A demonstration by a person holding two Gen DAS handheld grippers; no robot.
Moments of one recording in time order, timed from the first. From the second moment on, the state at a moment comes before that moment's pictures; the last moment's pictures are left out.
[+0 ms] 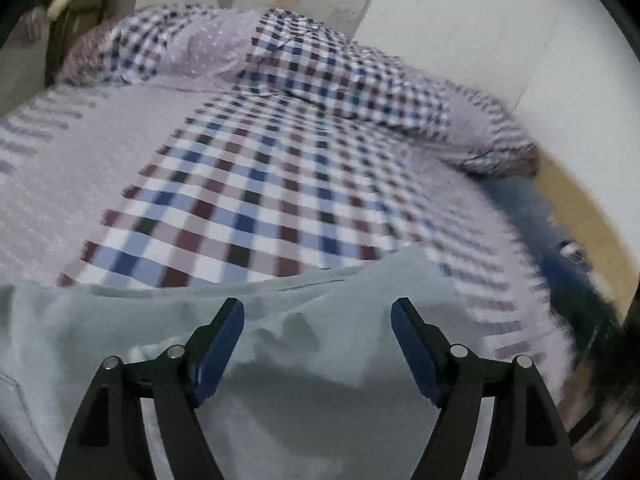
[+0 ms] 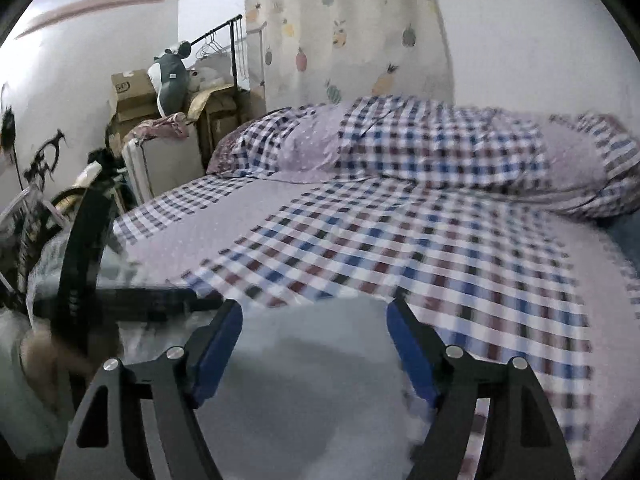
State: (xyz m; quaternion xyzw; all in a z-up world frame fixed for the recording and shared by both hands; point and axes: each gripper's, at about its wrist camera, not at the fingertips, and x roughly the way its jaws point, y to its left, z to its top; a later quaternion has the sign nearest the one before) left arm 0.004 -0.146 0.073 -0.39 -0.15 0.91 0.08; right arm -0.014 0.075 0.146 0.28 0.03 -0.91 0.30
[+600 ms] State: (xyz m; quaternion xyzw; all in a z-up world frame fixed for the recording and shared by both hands) left arm 0.001 -0.134 0.029 -0.40 -0.01 0.92 0.01; right arm -0.123 0.041 0.032 0.42 -0.02 -0.87 0.24
